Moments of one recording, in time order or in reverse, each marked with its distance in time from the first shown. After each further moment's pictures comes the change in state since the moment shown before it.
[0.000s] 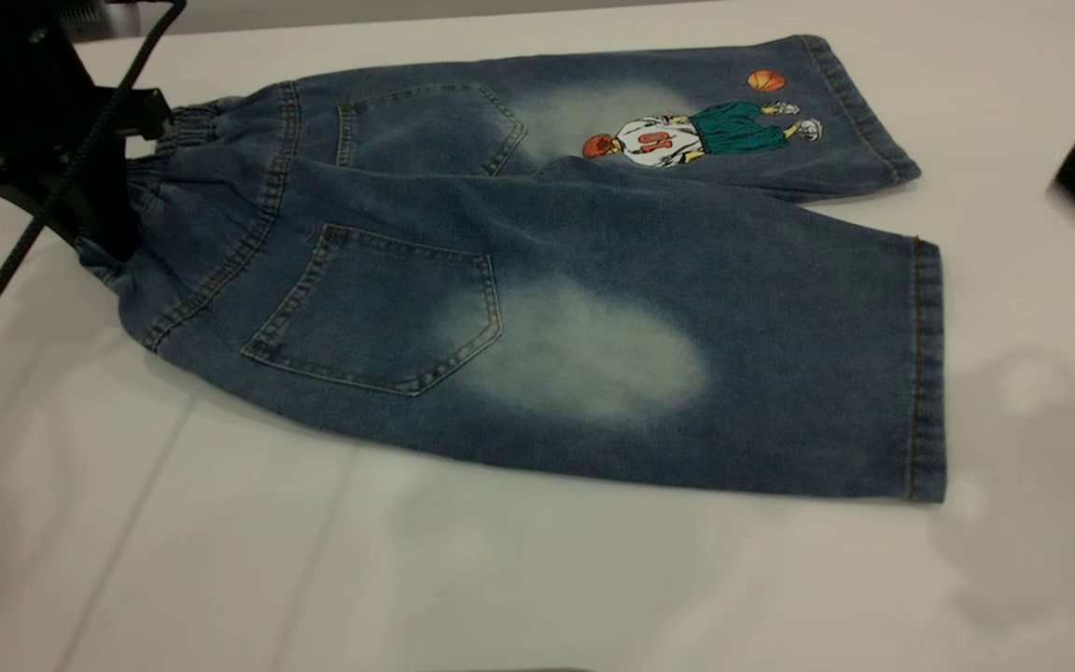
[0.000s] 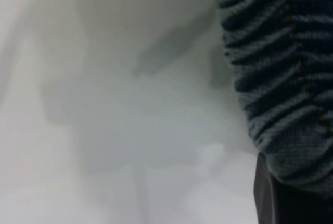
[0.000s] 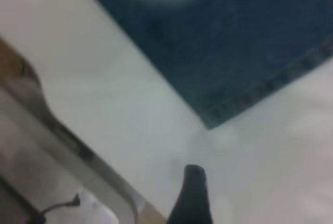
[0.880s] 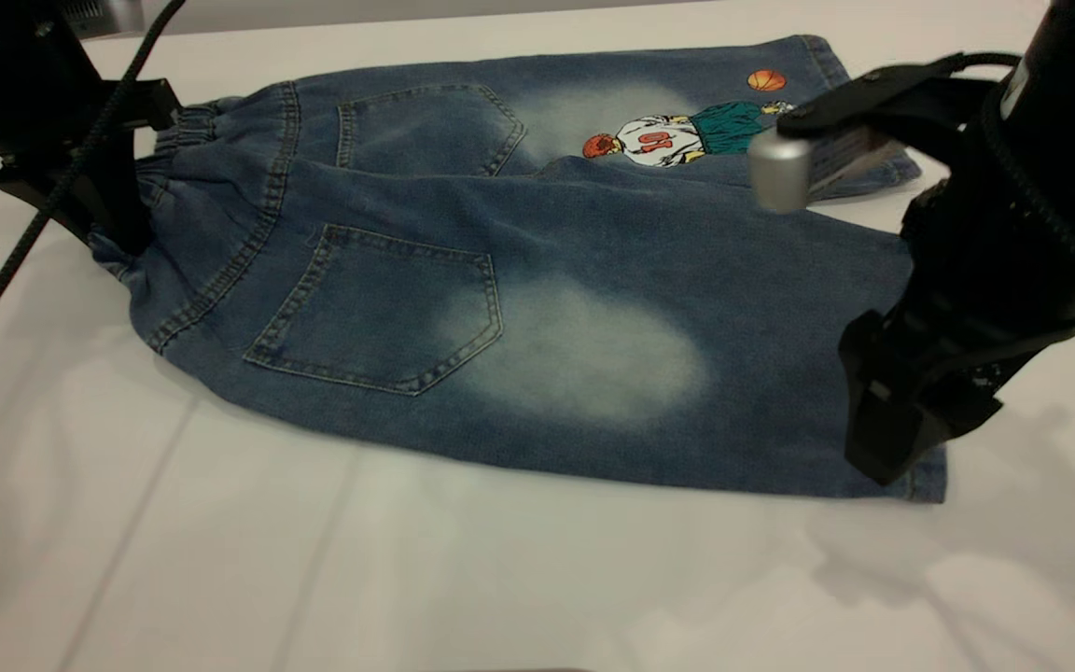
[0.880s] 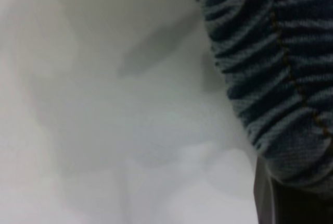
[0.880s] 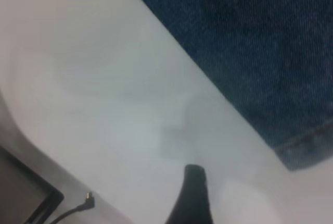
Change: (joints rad) left arm 0.000 0.000 -0.003 -0.045 0.004 0.002; right arm 0.153 0.485 -0.010 -0.003 -0.268 0.161
